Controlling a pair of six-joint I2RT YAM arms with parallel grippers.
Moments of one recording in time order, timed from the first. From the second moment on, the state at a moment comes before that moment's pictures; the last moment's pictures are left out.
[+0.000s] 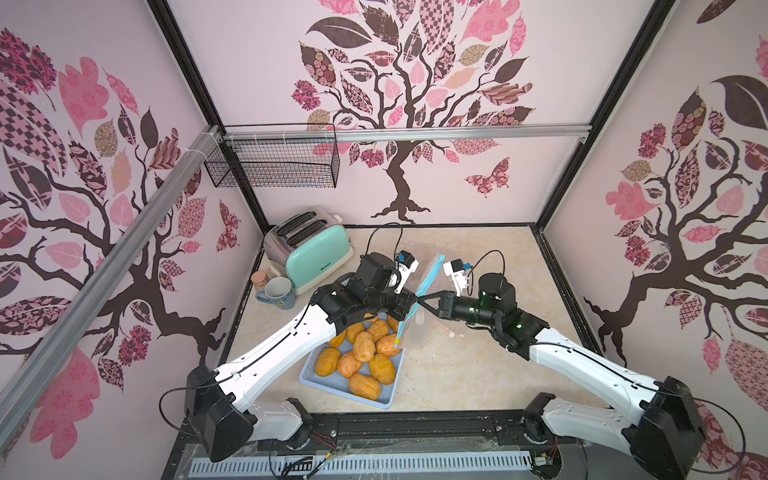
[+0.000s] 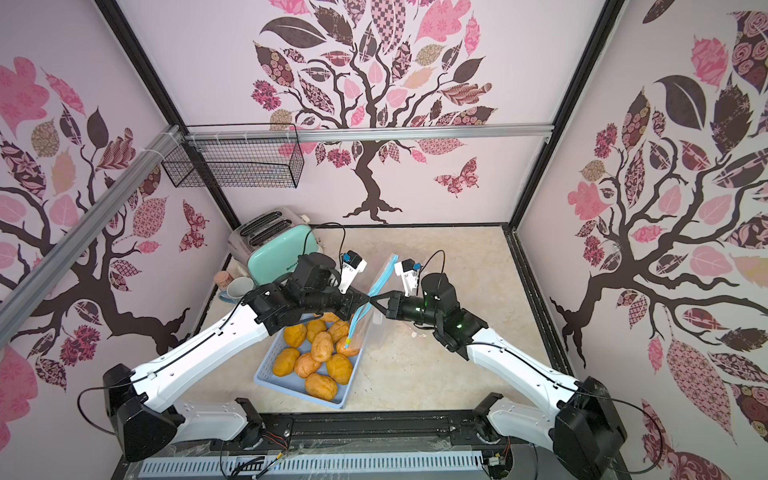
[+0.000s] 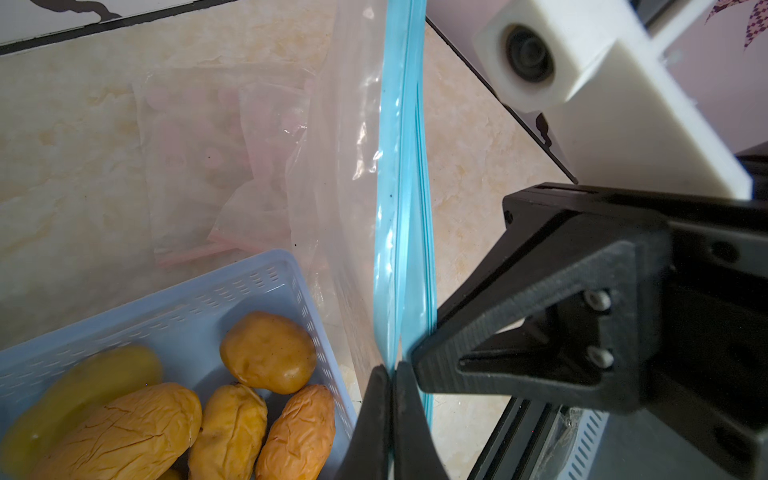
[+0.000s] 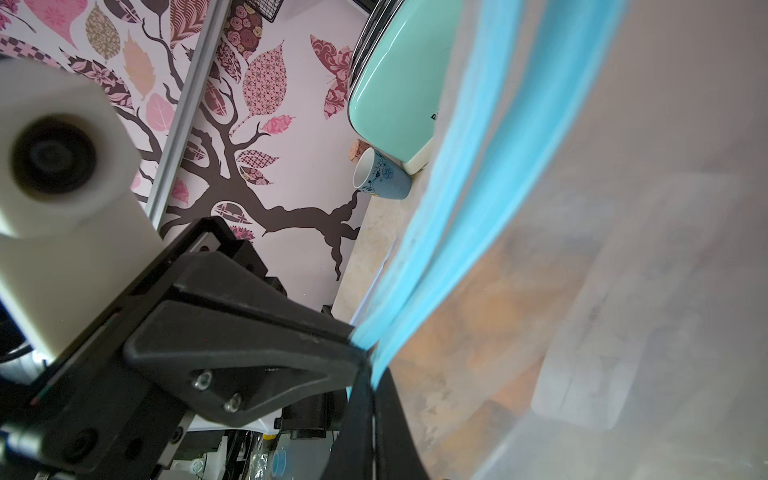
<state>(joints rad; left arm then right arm) -0.78 1.33 1.25 -0.61 0.19 -0.21 0.64 1.13 0.75 0.11 -0.49 0.89</state>
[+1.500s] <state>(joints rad) -0.78 1.31 1.23 -0.64 -0.02 -0.18 0.66 1.13 0.74 0.07 -0.53 0.88</state>
